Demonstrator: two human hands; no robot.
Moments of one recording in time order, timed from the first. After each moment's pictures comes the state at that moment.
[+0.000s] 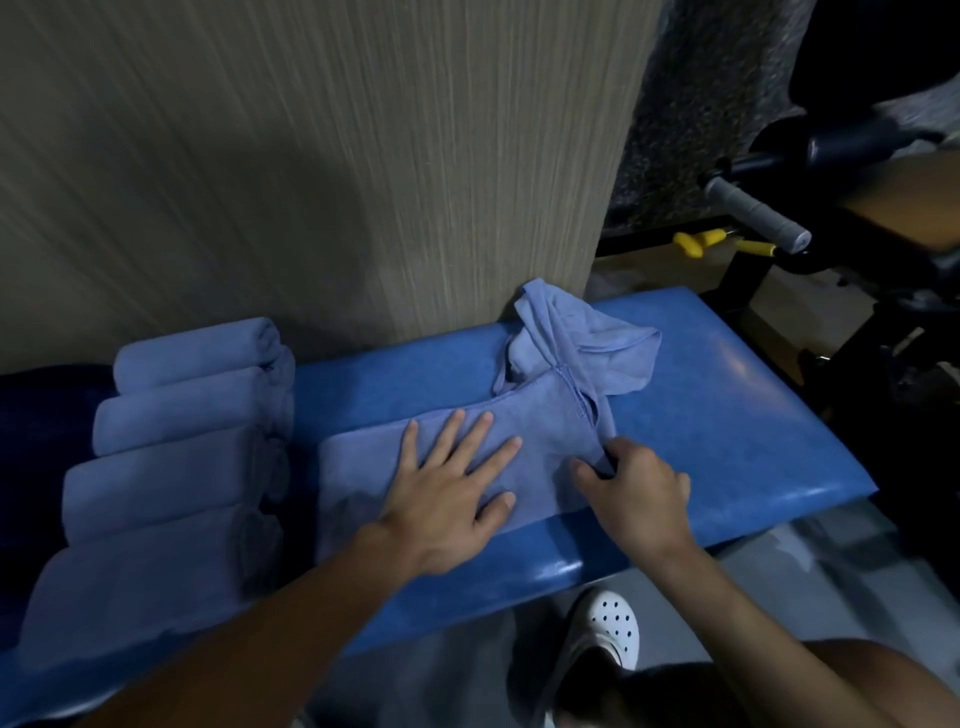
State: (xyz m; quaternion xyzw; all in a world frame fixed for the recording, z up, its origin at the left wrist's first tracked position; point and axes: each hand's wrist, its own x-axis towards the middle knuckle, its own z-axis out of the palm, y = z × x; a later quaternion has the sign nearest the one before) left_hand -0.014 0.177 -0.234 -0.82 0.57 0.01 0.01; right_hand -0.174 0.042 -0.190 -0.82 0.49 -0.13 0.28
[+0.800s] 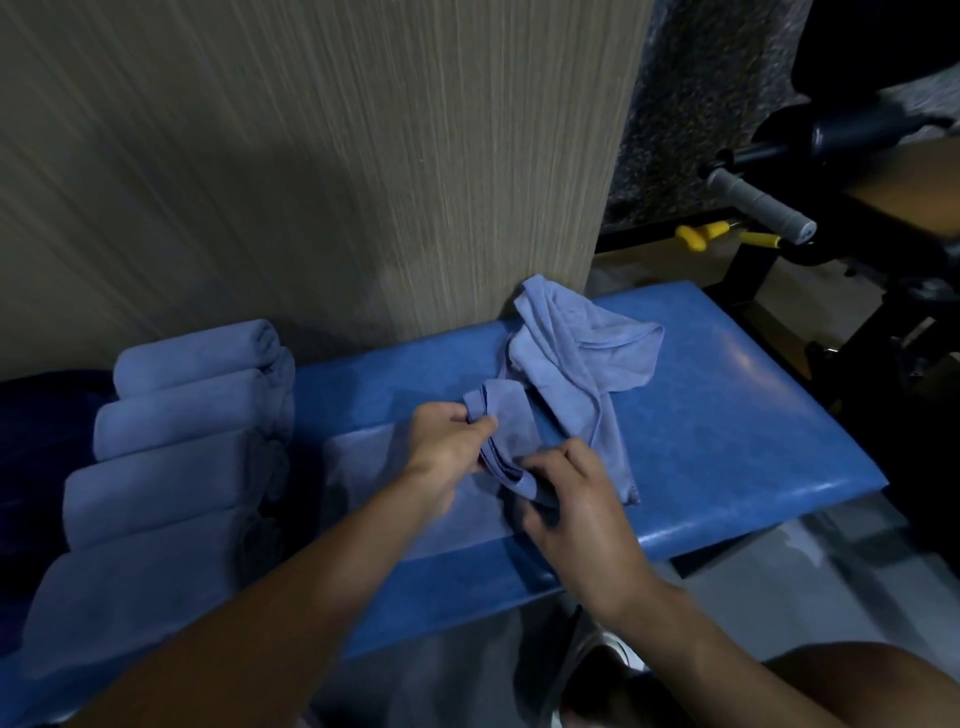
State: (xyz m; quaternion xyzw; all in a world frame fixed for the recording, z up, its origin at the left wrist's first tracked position) left_hand -0.013 0.129 -0.181 -0.77 0.08 0.33 -0.54; right_hand -0.165 0.080 -0.211 -0.88 0.23 -0.27 0.32
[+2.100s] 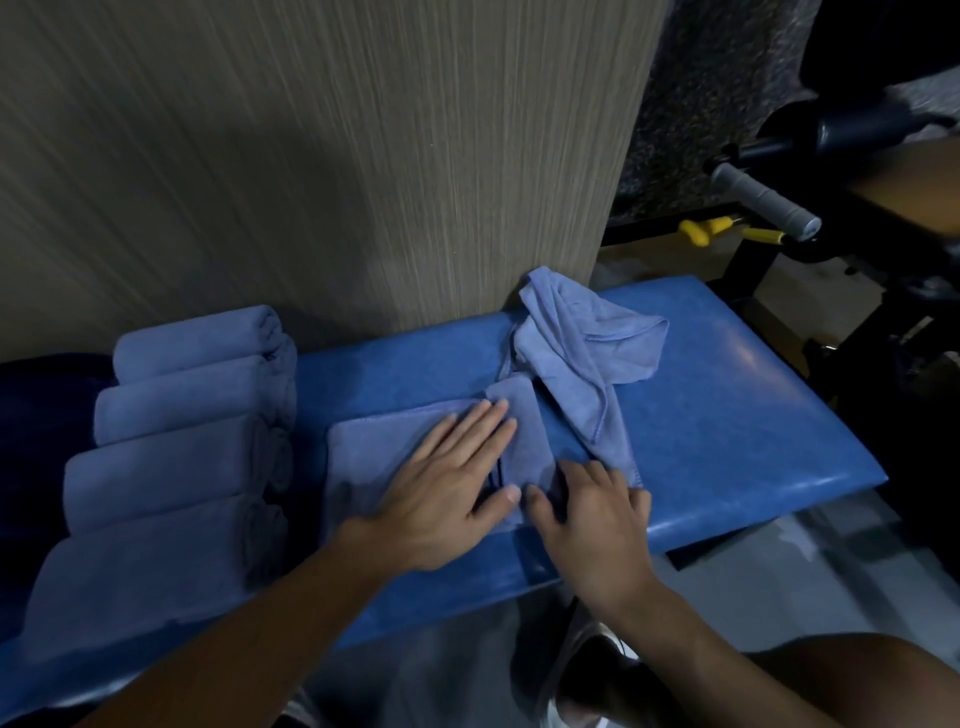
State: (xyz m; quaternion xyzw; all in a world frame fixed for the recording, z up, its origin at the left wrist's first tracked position) left_hand -0.008 0.186 -0.223 -0.76 0.64 0.02 -0.11; right_hand -0.168 0.088 -0.227 -0.88 0.42 -0.10 0.20
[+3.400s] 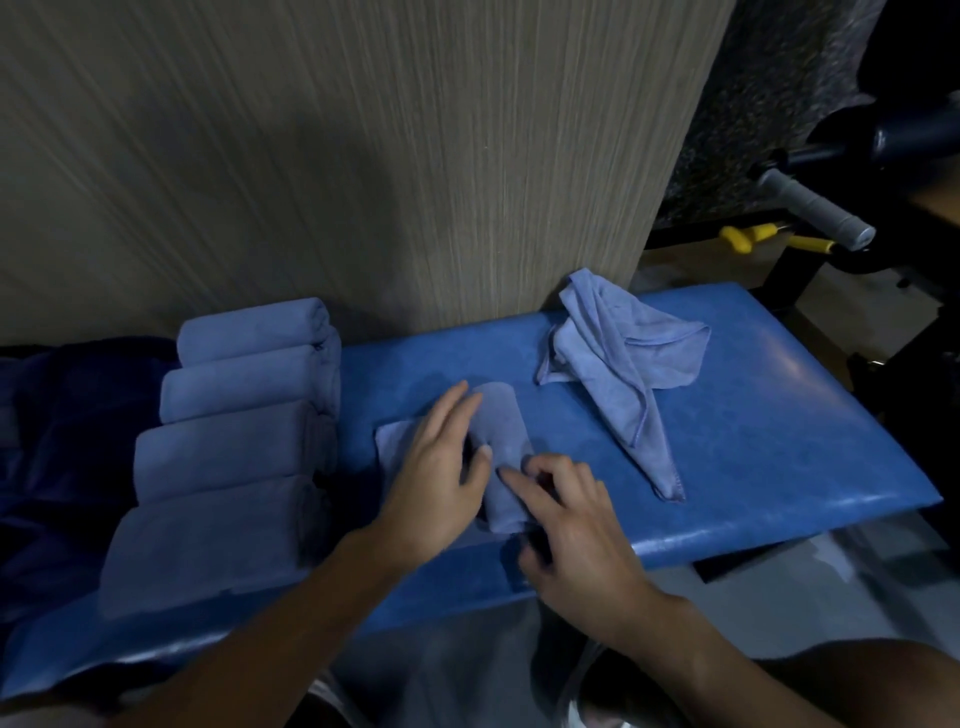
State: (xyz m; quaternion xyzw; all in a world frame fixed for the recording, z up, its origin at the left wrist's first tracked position) left_hand -0.004 0.214 -0.201 -0.82 0.45 0.06 -0.35; right_hand -0.157 0.115 -0.220 -0.95 0.13 -0.18 0.22
